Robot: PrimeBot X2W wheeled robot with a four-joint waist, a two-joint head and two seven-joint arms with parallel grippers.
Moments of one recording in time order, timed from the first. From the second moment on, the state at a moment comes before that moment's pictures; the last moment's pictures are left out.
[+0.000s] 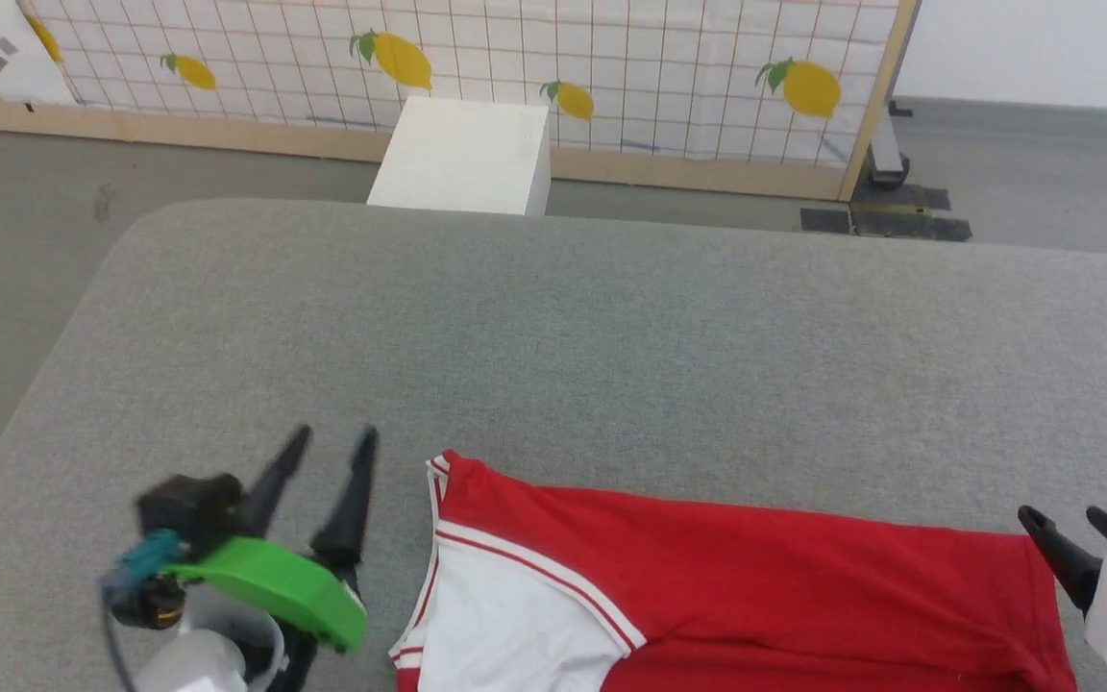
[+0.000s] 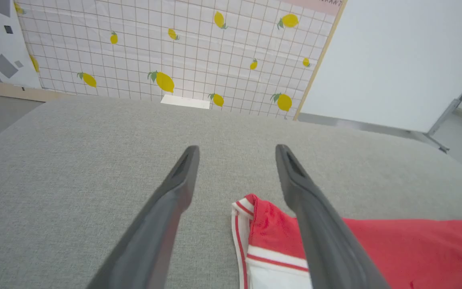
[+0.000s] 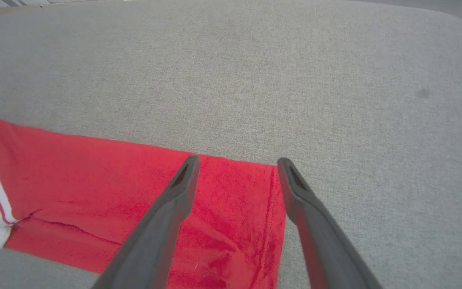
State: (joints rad) left arm -0.19 0.55 -0.63 0.07 -0.85 0.16 -0.25; right arm 0.01 -0.42 -0.11 0.00 0.53 0.13 0.64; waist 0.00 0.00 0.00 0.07
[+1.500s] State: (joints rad) left arm 0.13 0.15 -0.16 0.02 -0.27 -0.01 -0.26; right arm 0.07 -0.18 -0.37 0.31 0.30 0.13 0.49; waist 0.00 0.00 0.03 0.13
